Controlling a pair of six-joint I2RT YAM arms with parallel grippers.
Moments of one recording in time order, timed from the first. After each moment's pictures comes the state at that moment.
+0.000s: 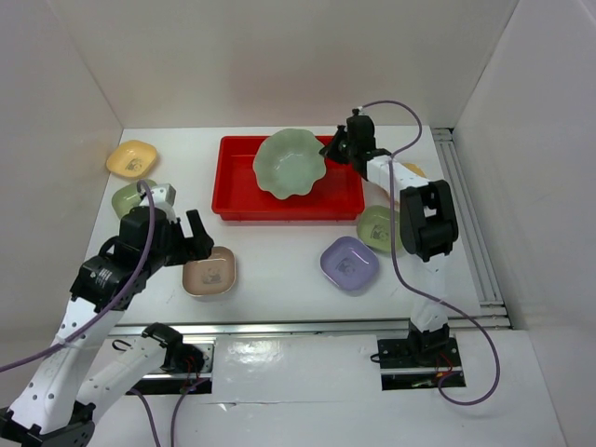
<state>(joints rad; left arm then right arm) -0.38 0.73 1.04 -0.97 -0.16 -0.48 0.28 2.14 1.66 0.00 -0.13 0.68</state>
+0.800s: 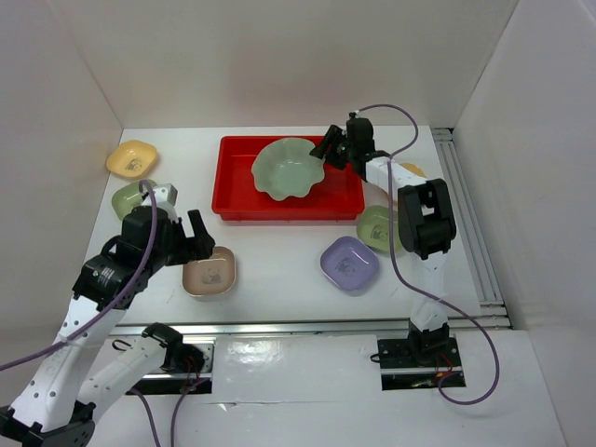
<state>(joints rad) -0.38 0.74 1.03 -0.95 -0.16 -0.48 0.28 2.17 1.65 0.02 -0.23 0.71</state>
